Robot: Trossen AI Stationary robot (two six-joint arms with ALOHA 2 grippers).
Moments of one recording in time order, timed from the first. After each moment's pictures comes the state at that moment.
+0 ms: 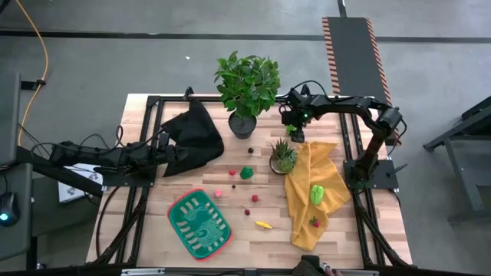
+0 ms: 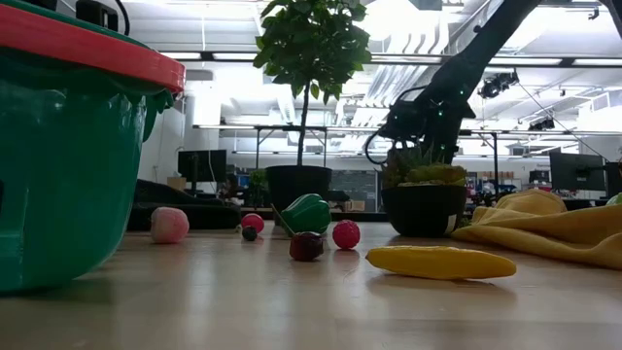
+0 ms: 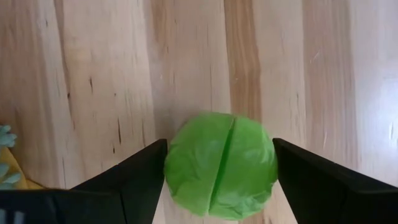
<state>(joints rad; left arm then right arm) 0.05 0.19 0.01 0.12 -0.34 -1.18 -0.71 1.76 1.00 -0.53 -0.12 -0.63</state>
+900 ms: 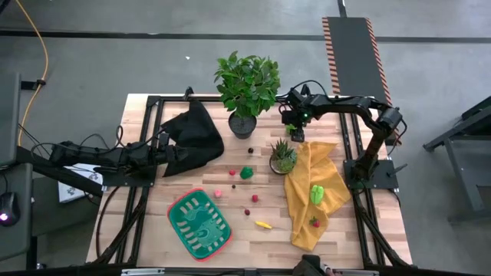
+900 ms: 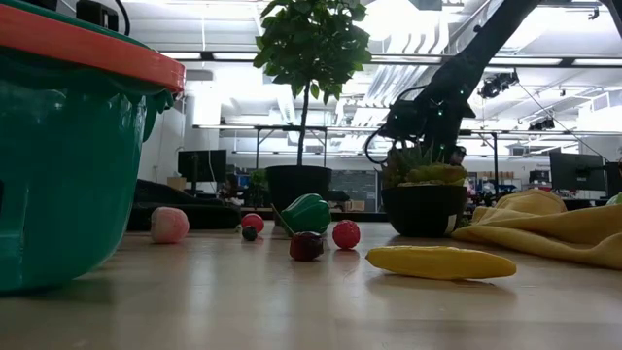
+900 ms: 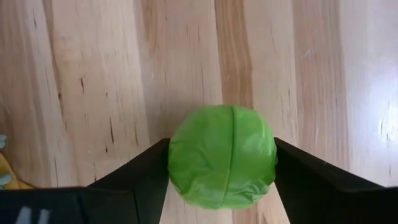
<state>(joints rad) 0.05 0.19 0.01 0.12 -0.34 -1.18 -0.71 1.76 1.00 -0.54 -0.11 -0.61</state>
